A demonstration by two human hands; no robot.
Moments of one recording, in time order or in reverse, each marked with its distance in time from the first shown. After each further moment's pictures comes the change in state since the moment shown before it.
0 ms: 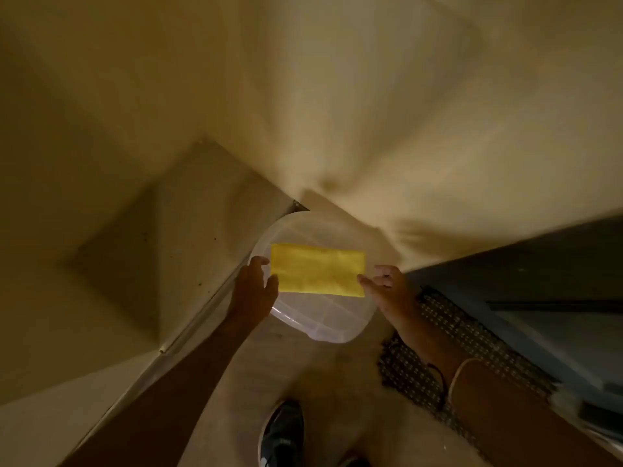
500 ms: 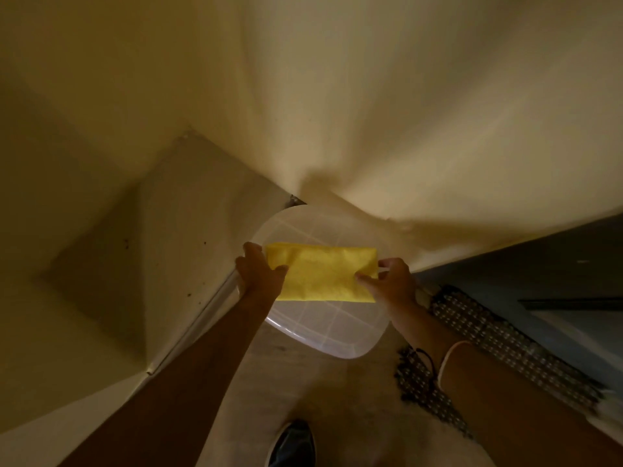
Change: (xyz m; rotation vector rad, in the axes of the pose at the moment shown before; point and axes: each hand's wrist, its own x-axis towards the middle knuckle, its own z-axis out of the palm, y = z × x) left_hand 0.061 0.006 0.042 -0.025 0.080 -0.197; right_hand 0.068 0.027 0.038 -0.187 0.120 0.065
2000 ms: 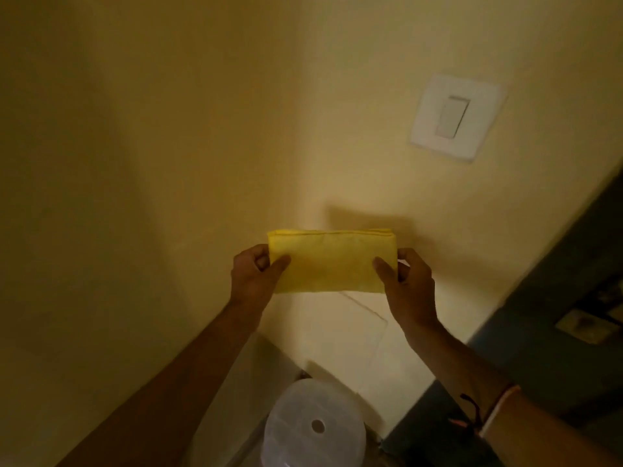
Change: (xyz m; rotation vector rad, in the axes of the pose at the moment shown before) left_hand -0.297 0.276 -0.361 -0.727 0.194 0.618; right_hand -0.320 -0.315 -0.327 0.507 0.229 -0.861
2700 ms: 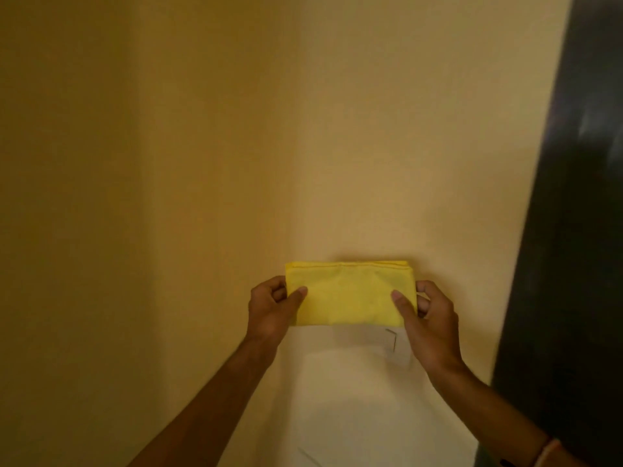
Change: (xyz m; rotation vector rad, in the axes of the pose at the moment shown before) left_hand -0.007 0.309 -0.001 -0.196 -0.089 0.338; right_hand 0.065 -0.271 -0.099 0.129 0.184 -0.412
